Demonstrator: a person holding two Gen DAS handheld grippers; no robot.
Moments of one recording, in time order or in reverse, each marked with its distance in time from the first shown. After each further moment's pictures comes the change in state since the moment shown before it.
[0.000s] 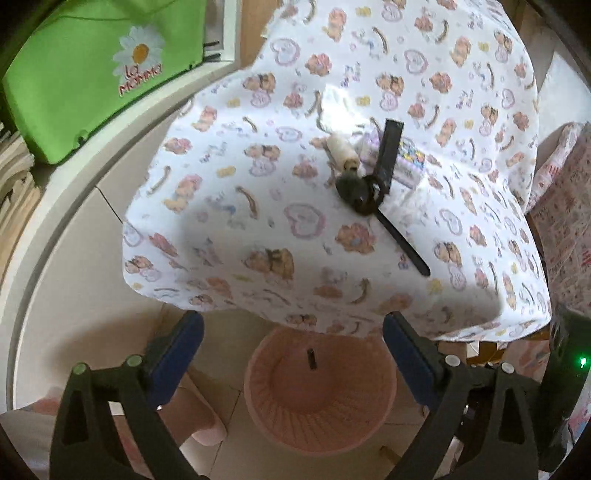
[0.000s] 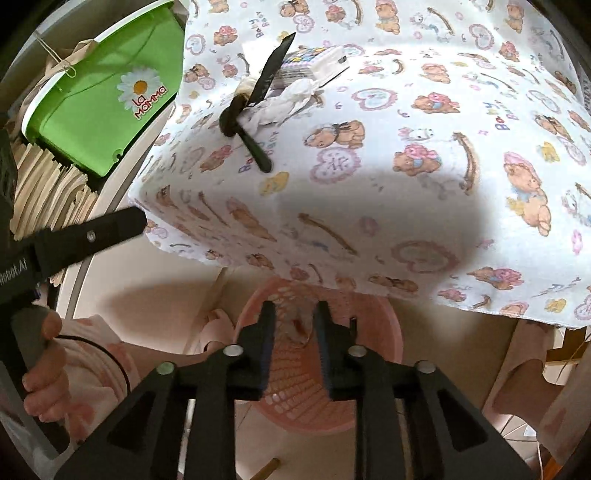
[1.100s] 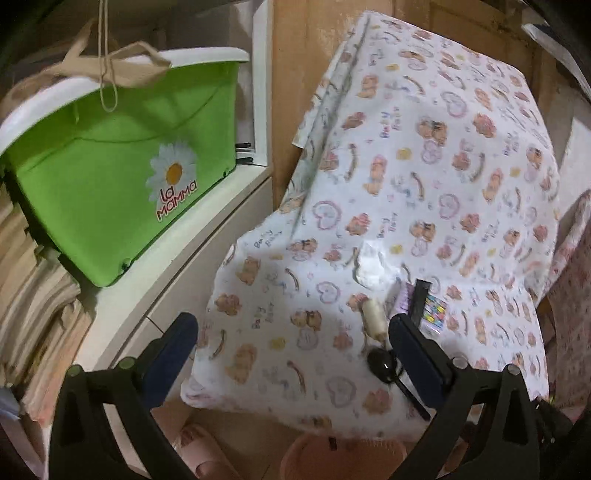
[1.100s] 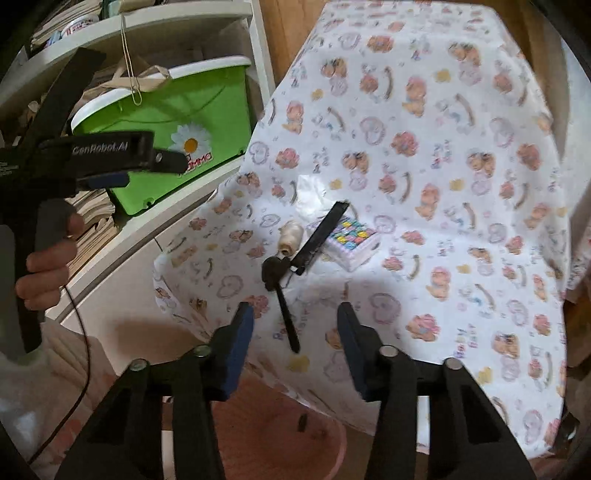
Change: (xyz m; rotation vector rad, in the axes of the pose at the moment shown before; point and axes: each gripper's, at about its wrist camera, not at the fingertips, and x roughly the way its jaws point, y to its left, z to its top) left arm -0.040 0.023 0.110 -0.020 -0.255 0.111; right arm -0.074 0.055 0.074 -0.314 -0.301 -0.081
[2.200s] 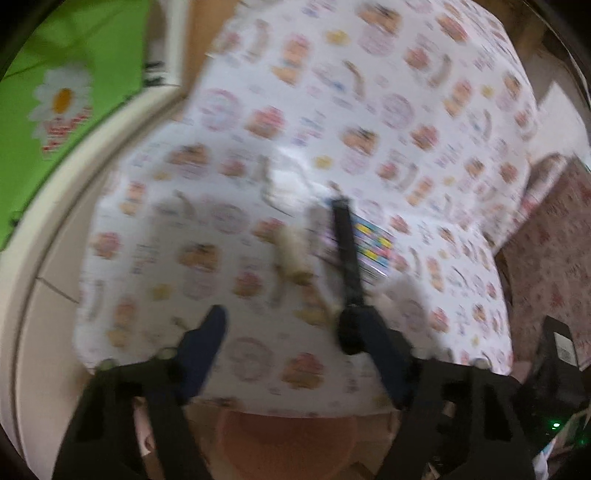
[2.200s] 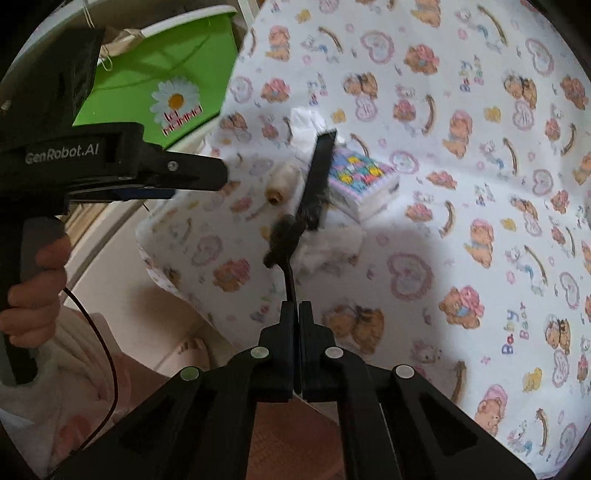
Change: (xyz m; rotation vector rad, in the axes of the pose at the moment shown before) left arm 0.067 -0.057 -0.019 0.058 0.297 -0.298; right arm 0.065 -0.030 -0.014 0.051 0.201 0.082
